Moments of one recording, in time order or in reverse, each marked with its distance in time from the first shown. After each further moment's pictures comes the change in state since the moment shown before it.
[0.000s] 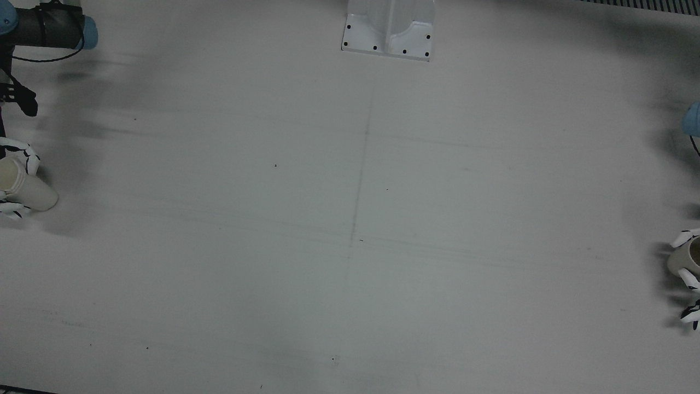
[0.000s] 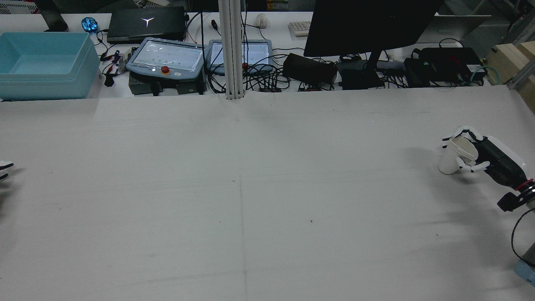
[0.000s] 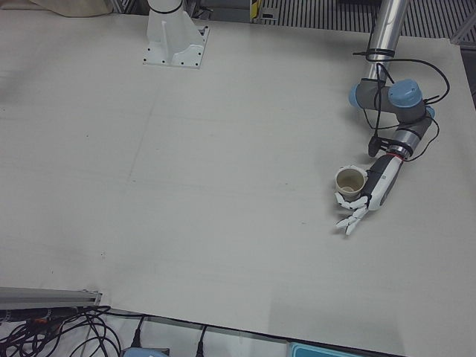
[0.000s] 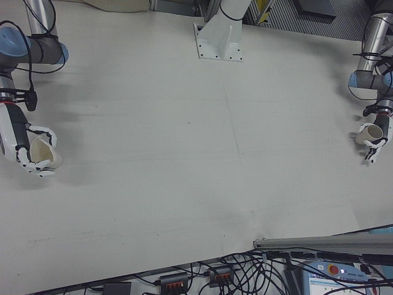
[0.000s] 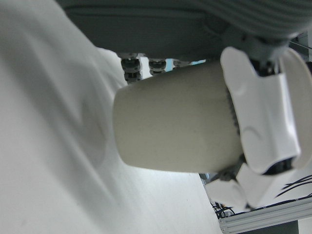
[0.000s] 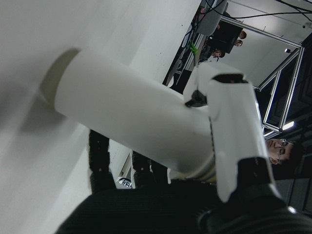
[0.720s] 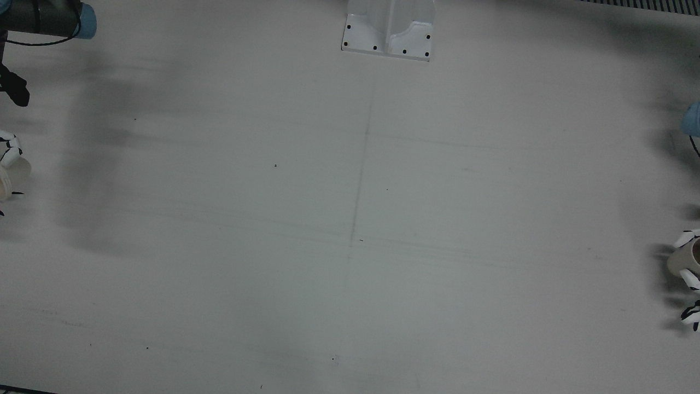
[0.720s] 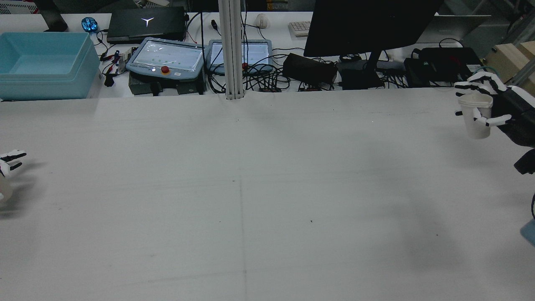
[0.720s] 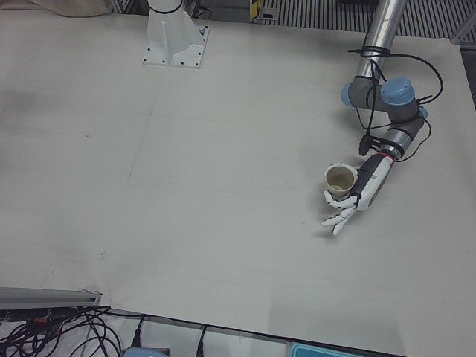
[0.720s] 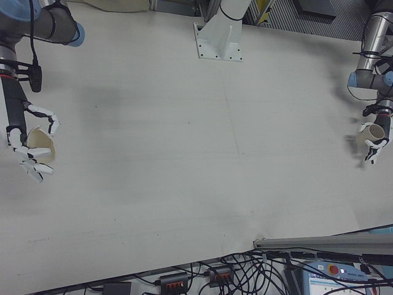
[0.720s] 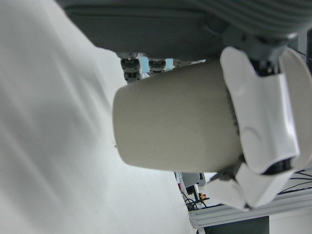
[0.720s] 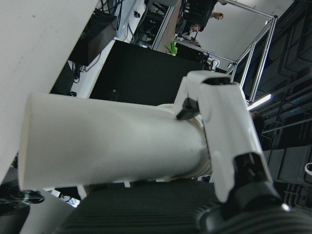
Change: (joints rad) left arm 0.002 -0.007 -0.104 0.056 0.003 -0.060; right arm 0.188 -0.048 0.484 -0.427 -0.087 0.073
